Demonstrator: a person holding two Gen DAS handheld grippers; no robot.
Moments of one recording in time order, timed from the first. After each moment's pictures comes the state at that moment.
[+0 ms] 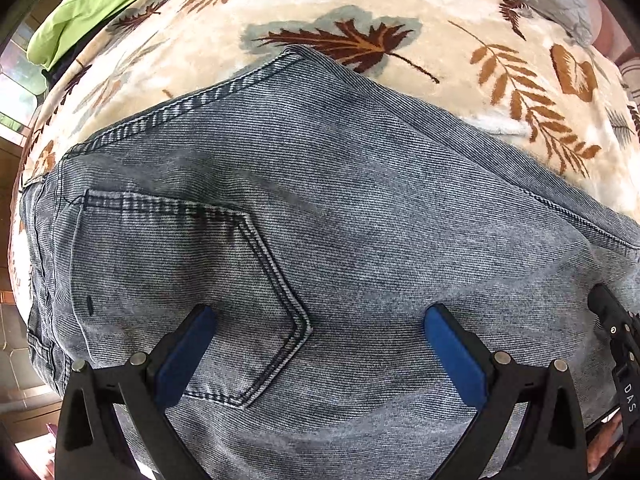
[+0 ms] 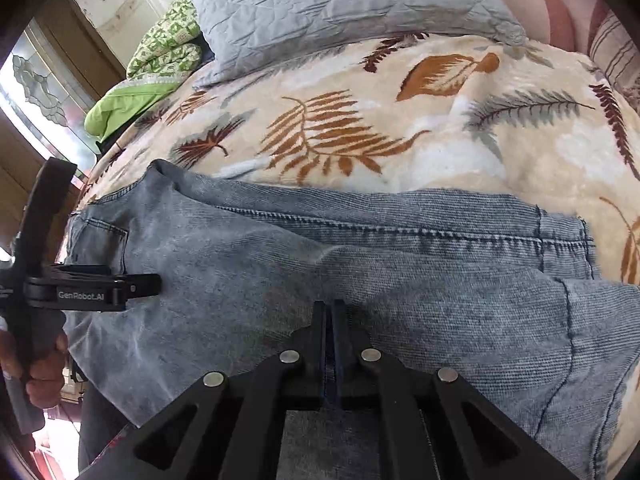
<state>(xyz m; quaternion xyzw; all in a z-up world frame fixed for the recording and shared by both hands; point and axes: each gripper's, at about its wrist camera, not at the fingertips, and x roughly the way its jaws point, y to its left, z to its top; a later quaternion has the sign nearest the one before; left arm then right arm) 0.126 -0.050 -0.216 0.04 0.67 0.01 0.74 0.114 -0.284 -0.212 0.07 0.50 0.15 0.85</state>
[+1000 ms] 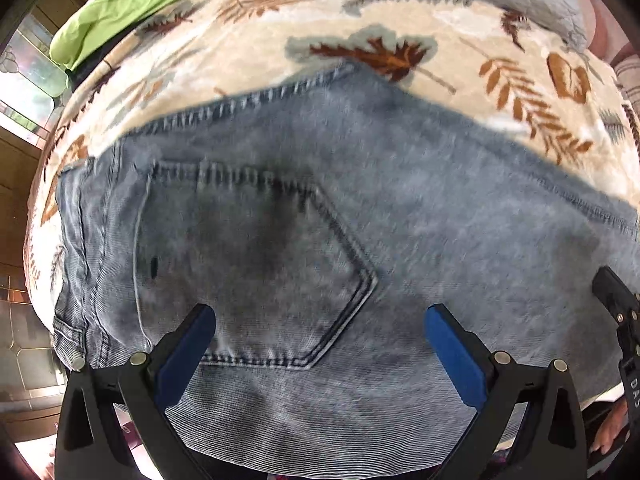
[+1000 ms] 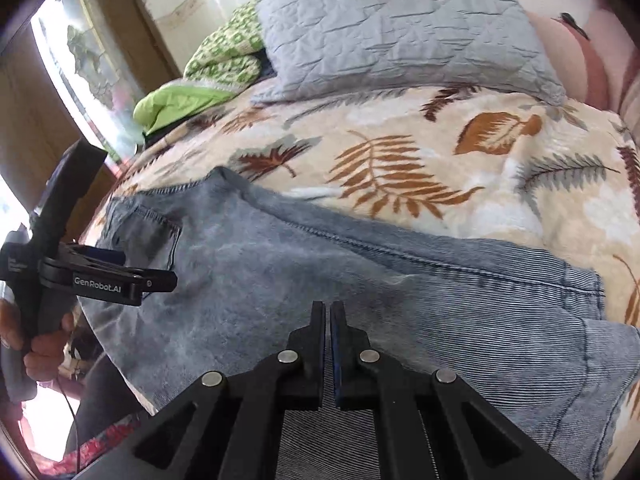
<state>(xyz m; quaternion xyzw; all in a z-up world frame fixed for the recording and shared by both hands) 0.108 -0.022 -0.205 0.05 0.65 0.02 0.76 0.093 -0.249 -0.191 0.02 0.44 0.21 0.87</state>
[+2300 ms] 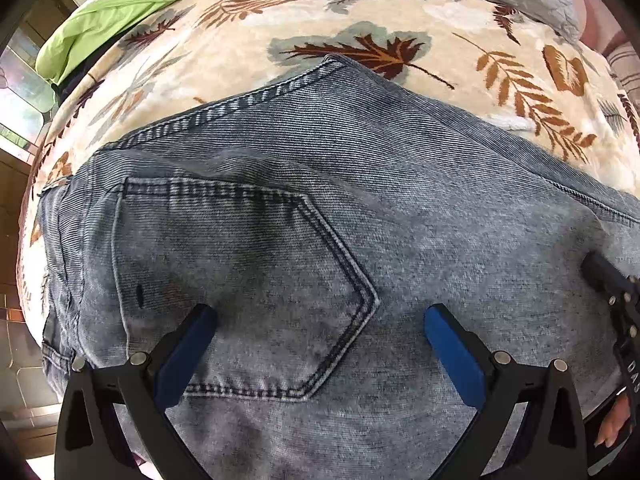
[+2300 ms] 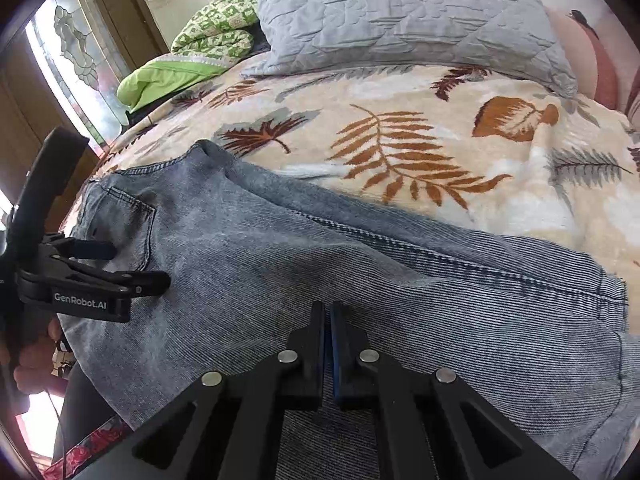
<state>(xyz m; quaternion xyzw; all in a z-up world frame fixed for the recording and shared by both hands) 0.132 -0.030 -0.208 0.06 0.63 0.00 0.77 0.110 -0.231 -0.213 0.00 0.46 0.19 0.87</state>
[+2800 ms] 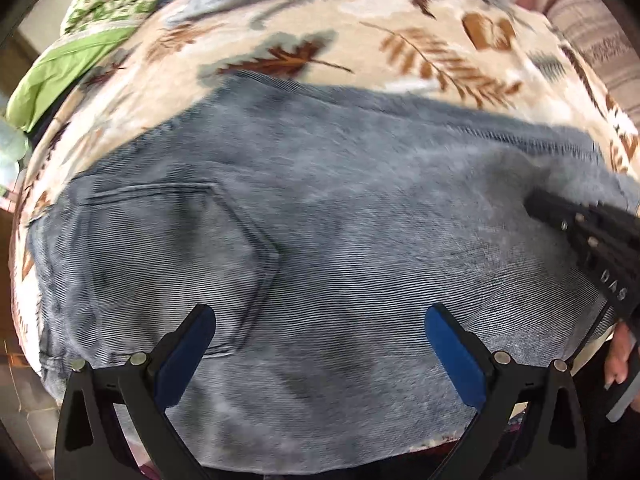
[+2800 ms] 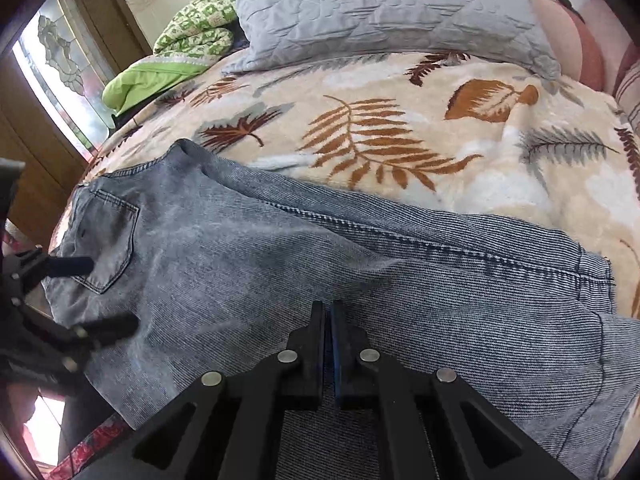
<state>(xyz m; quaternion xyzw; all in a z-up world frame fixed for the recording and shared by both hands) 0.078 -0.070 -0.191 0.11 0.62 -0.08 0.77 0.114 -0.250 -0.213 0.02 0.49 0.17 0.86</state>
